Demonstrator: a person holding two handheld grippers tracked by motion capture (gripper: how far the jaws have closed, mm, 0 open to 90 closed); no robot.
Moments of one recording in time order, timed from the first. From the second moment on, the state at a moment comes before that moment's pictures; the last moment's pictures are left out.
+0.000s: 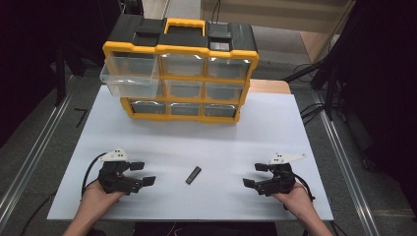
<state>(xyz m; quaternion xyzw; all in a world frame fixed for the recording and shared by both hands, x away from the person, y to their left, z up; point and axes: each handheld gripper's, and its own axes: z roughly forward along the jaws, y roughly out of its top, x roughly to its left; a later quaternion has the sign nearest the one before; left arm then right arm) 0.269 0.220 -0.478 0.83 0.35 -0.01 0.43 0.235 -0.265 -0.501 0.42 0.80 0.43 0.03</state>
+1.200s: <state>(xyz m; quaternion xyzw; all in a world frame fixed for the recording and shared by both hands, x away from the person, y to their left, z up) 0.270 0.213 -0.473 0.84 0.36 -0.03 0.41 0.235 -0.264 -0.498 0.42 0.80 0.43 0.03</state>
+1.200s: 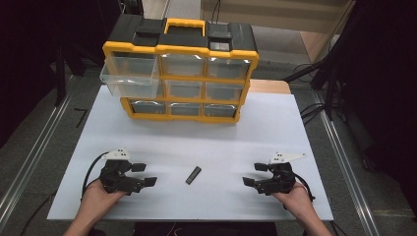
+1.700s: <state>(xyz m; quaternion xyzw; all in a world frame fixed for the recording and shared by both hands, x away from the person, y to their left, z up) 0.279 0.180 -0.460 0.85 0.31 -0.02 0.42 0.234 -0.262 -0.498 0.42 0.80 0.43 0.02</state>
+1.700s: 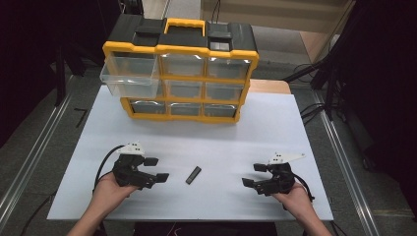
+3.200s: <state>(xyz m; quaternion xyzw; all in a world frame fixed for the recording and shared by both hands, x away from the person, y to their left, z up) 0.310 0.076 -0.461 0.89 0.27 -0.03 0.37 0.235 -0.262 -0.499 0.43 0.80 0.43 0.02</state>
